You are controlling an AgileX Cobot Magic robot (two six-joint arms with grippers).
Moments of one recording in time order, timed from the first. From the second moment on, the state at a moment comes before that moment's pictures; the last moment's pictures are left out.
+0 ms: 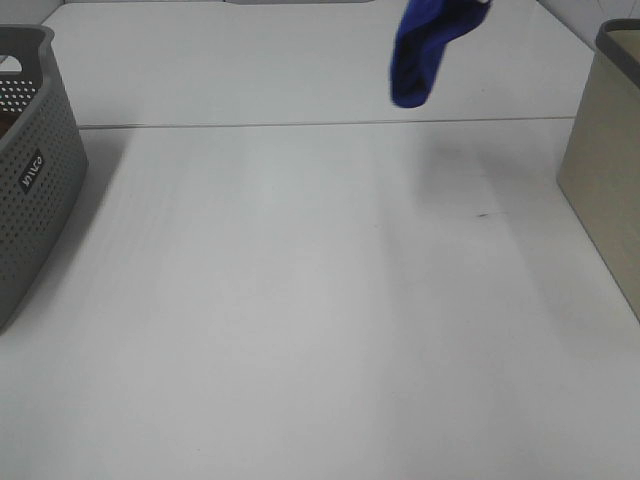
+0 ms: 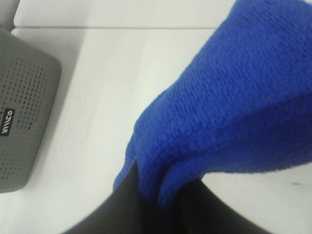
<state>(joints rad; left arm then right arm) 0.06 -0.01 -0.50 -0.04 1.05 0.04 0.14 1.93 -2.01 0.53 1.12 -0.11</state>
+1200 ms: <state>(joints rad) 0.06 -0.01 -0.50 -0.04 1.05 0.04 -0.38 1.84 -1.90 0.25 1.22 -0.09</state>
